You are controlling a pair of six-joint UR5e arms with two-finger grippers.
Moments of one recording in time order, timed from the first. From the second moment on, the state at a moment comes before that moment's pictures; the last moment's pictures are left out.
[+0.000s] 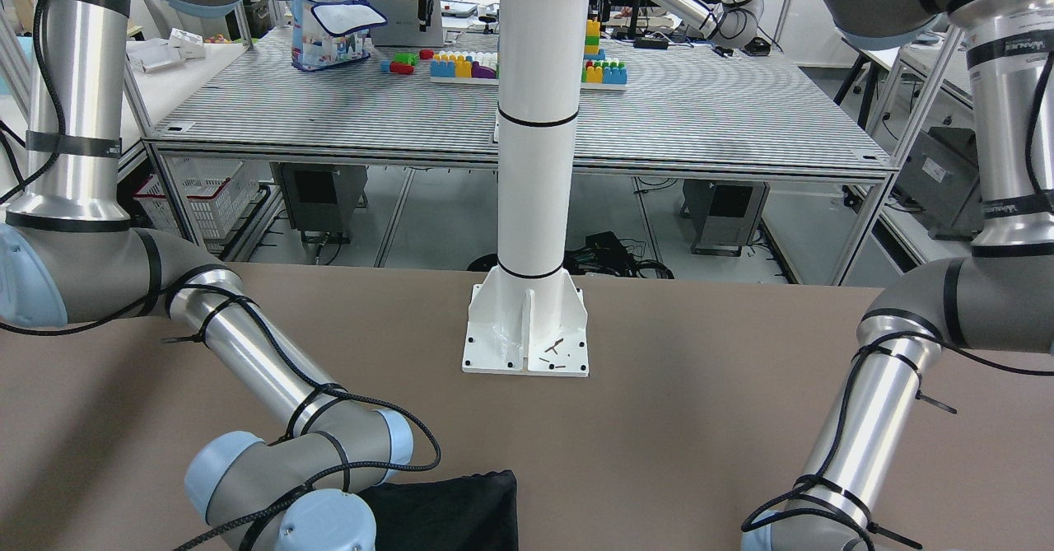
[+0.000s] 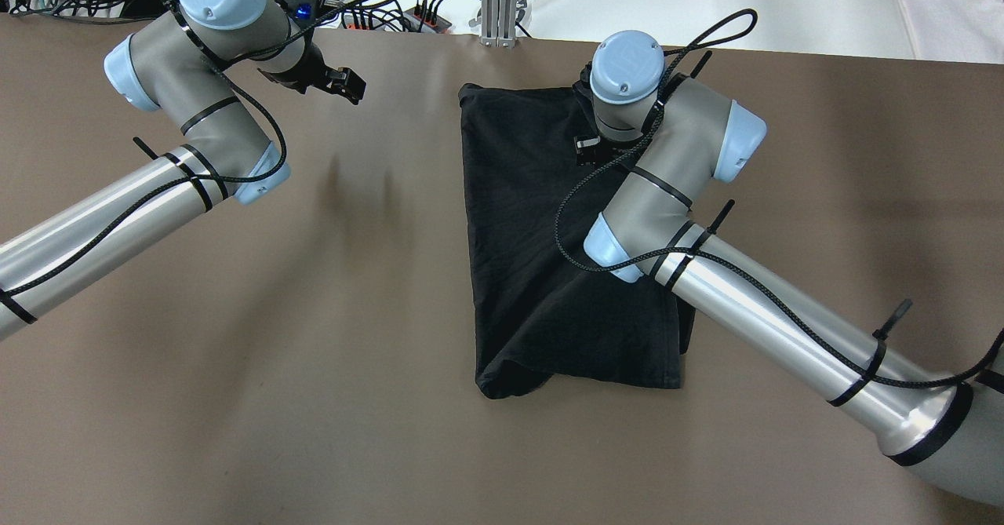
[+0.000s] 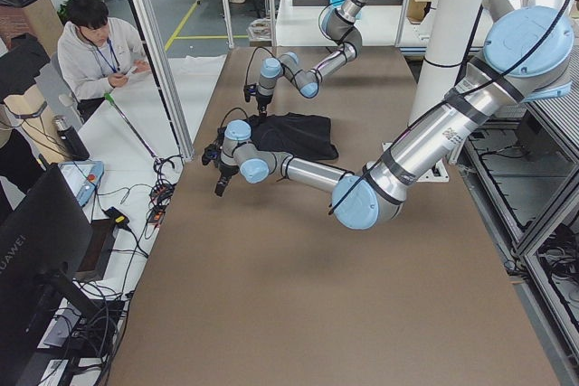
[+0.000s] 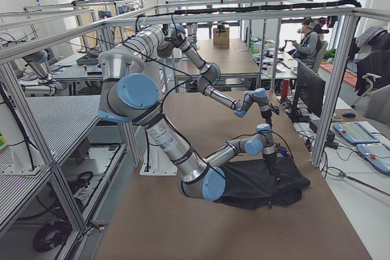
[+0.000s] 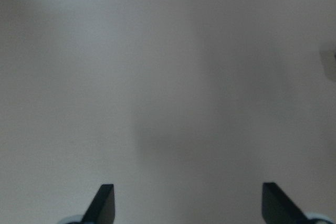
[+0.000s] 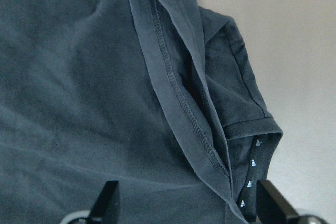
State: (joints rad) left arm -0.98 -2.43 -0.98 -2.19 -1.98 -0.76; right arm 0.83 -0.69 1.19 -1.47 1.75 0.75
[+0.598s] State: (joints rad) left arm -0.98 -2.43 -0.98 -2.19 -1.98 -0.76; right arm 0.82 -0.65 1.02 -1.42 1.67 0.46
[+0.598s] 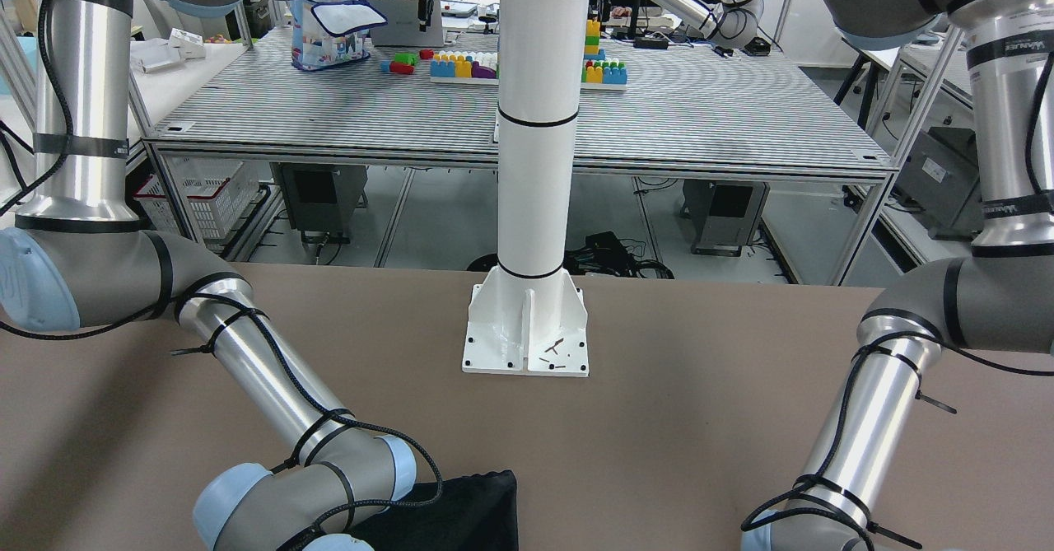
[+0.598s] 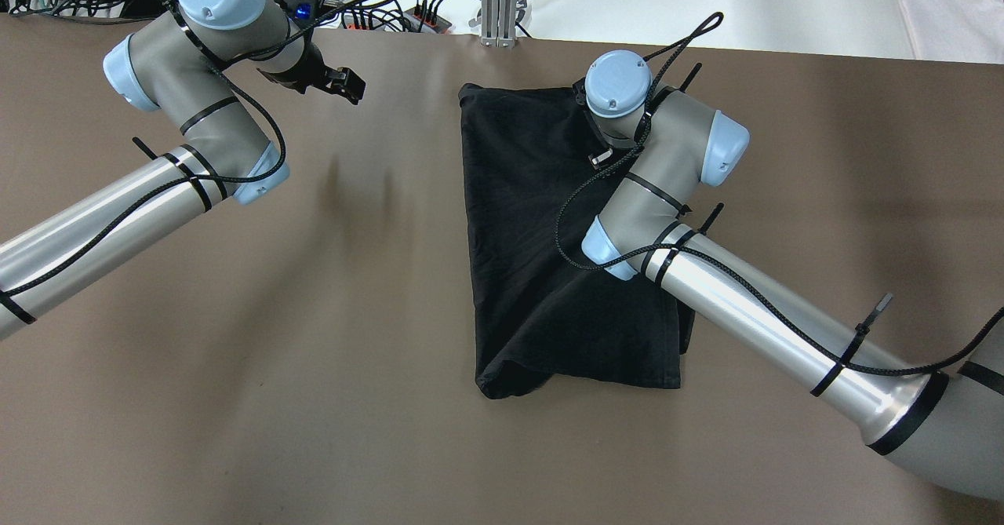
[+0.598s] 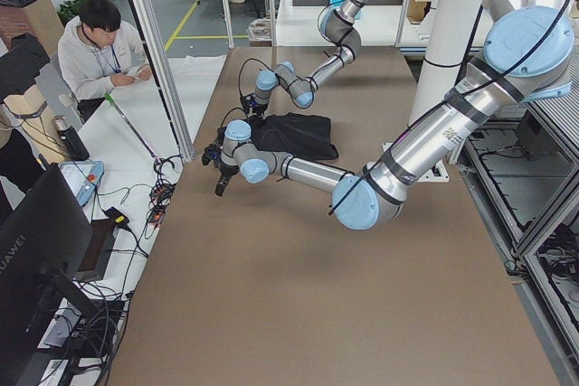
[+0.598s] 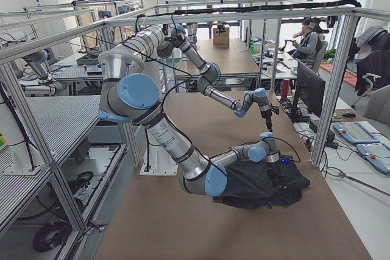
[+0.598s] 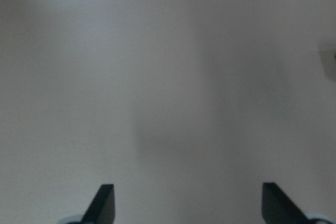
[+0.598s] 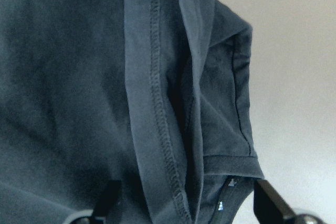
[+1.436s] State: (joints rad) left arm -0.98 -2.43 -0.98 -2.19 -1.98 -0.75; right arm 0.92 -0.77 0.97 -1.25 1.58 0.37
